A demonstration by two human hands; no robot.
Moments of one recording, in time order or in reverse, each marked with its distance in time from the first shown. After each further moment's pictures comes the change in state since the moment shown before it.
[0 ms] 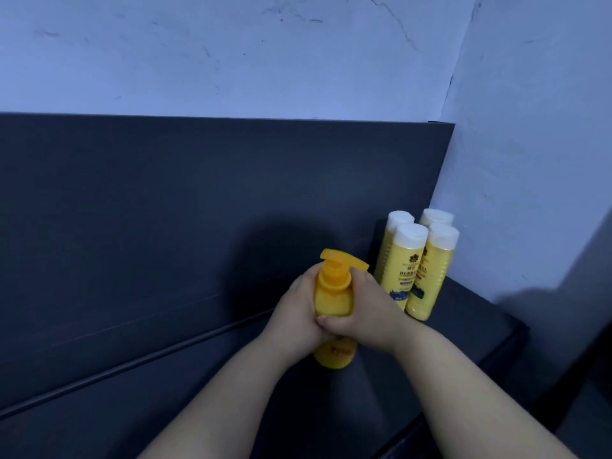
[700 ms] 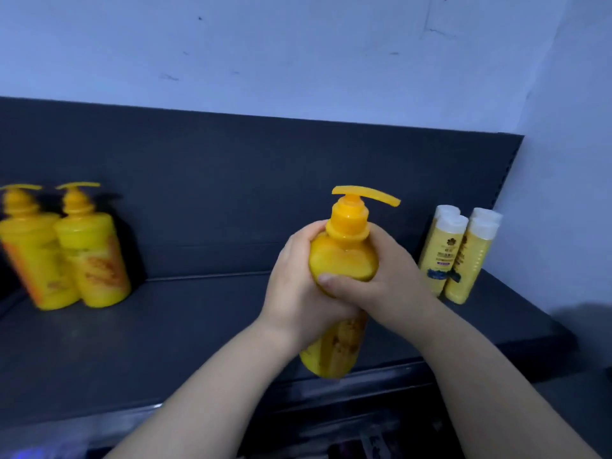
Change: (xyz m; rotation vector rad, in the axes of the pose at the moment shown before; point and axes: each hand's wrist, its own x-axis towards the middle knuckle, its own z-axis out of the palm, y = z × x) left_hand -0.184 0.152 -0.032 0.058 0.529 -0.024; right_hand -0.171 -0.122 -0.058 0.457 -0.044 -0.403
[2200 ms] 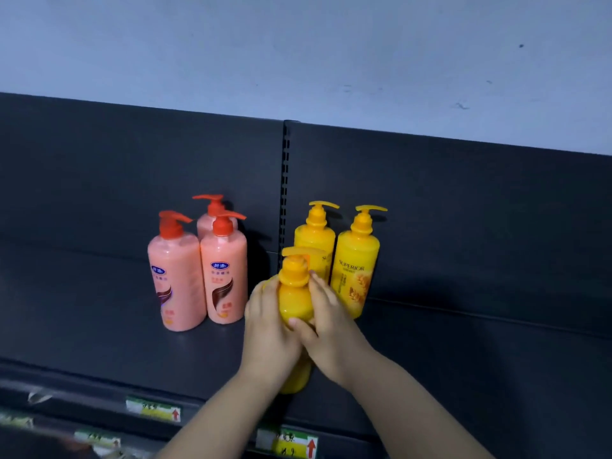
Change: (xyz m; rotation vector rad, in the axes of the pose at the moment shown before) left_hand -0.093 -0.218 -0.407 0.442 0.416 -0.199; right_hand 0.076 -0.154 0.457 -0.104 -0.404 -0.137
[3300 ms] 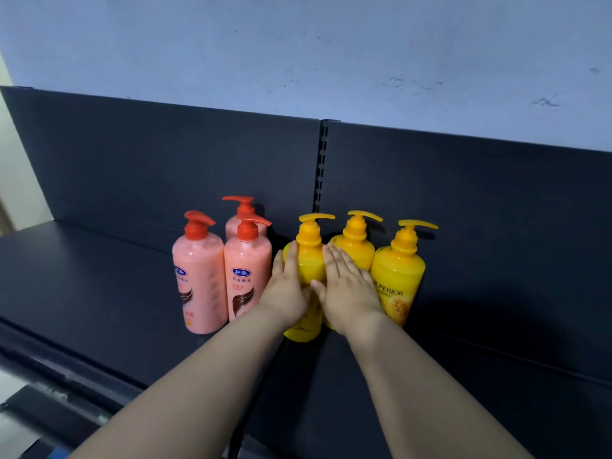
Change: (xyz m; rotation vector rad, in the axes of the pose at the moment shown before) left_hand 0.100 -0.029 0.016 0.265 -0.294 -0.316; right_hand 0.115 0.052 0.010 -0.567 -0.061 -0.023
